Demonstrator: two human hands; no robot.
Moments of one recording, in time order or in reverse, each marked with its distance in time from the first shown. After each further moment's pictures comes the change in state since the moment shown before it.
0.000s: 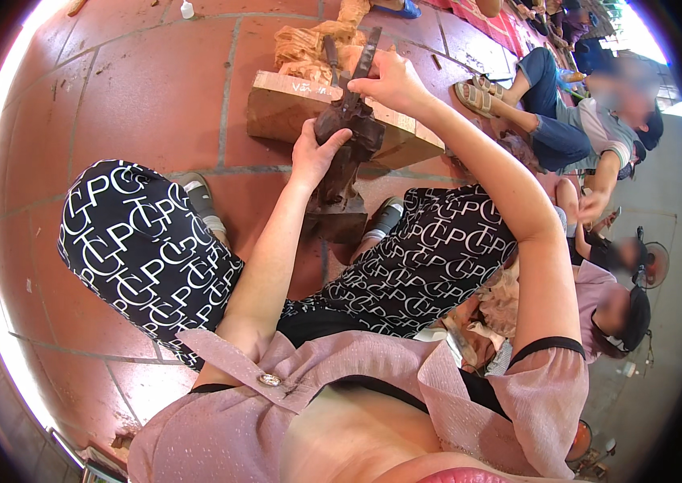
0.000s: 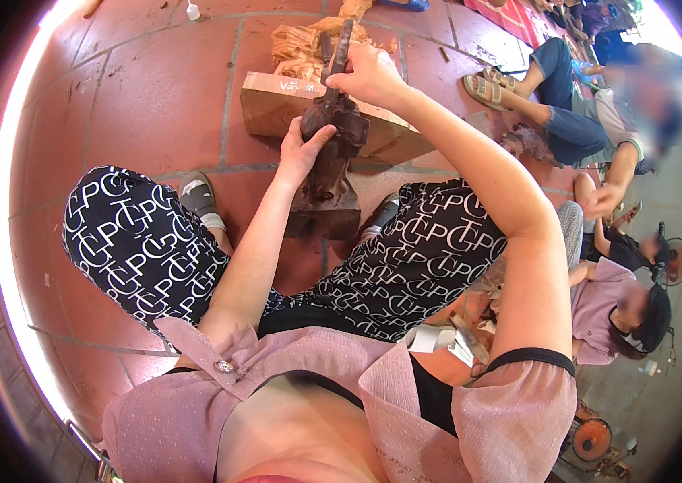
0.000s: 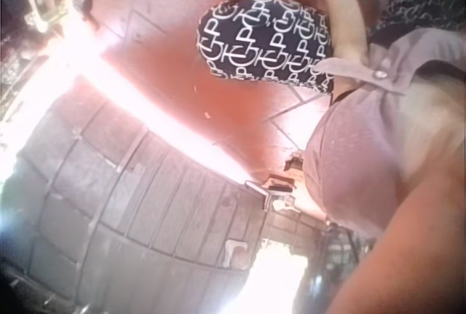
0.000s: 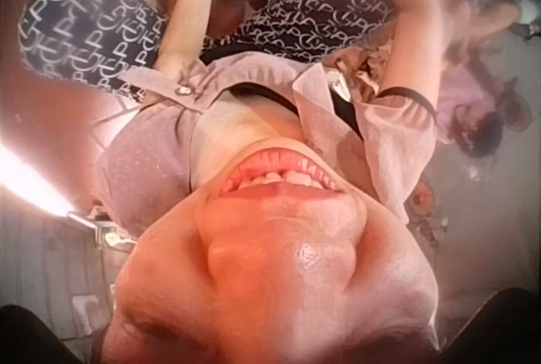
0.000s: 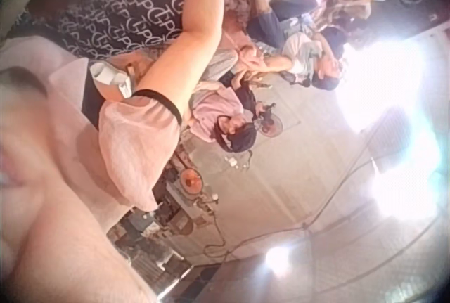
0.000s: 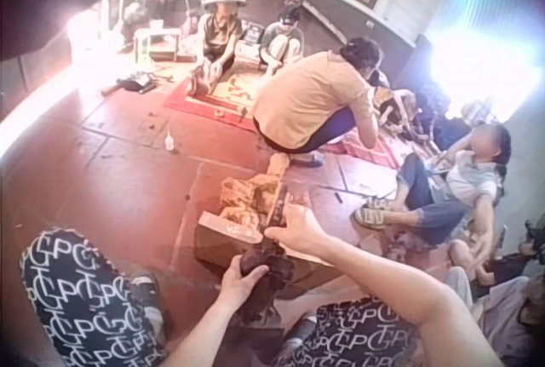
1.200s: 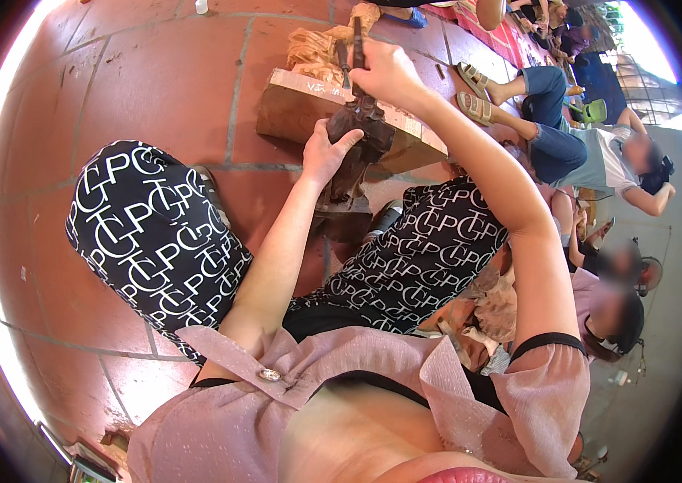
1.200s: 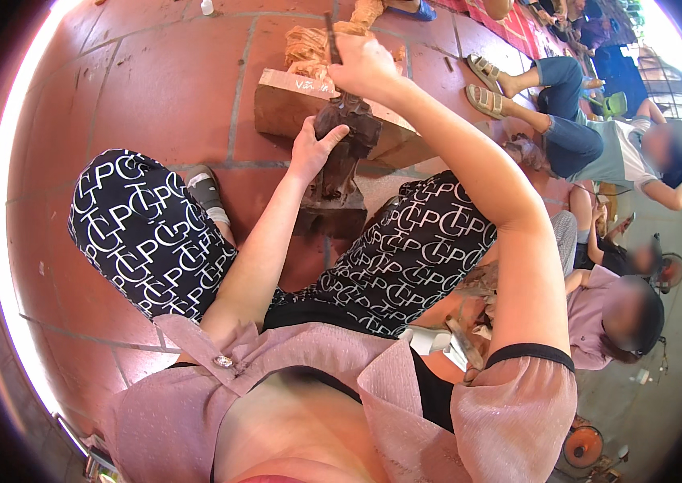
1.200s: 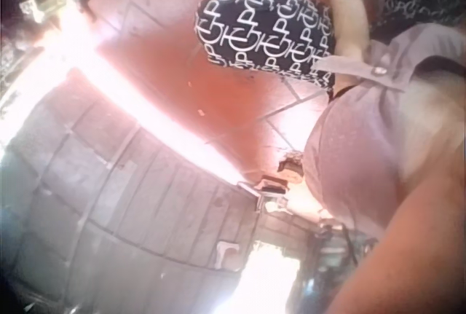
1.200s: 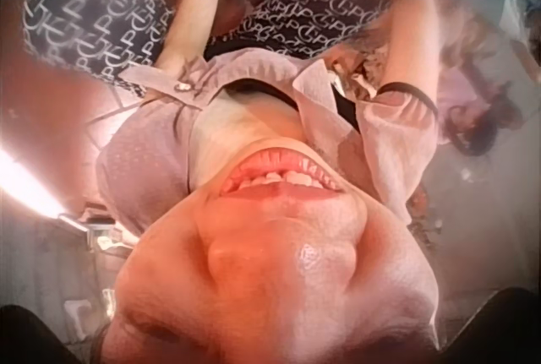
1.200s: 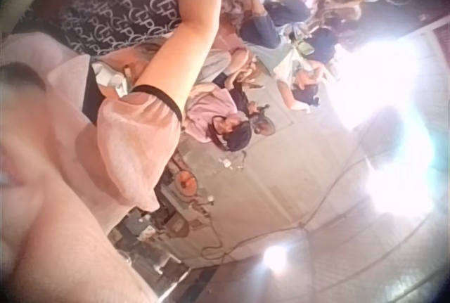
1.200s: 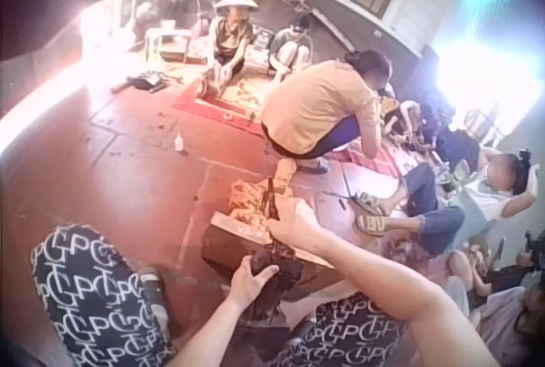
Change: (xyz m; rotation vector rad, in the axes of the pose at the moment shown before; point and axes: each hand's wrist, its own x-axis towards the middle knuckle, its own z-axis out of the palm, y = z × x) left_hand -0.010 0.015 0.006 0.040 0.030 0.059; right_hand 0.007 -0.039 -0.004 -0.246 0.134 -0.163
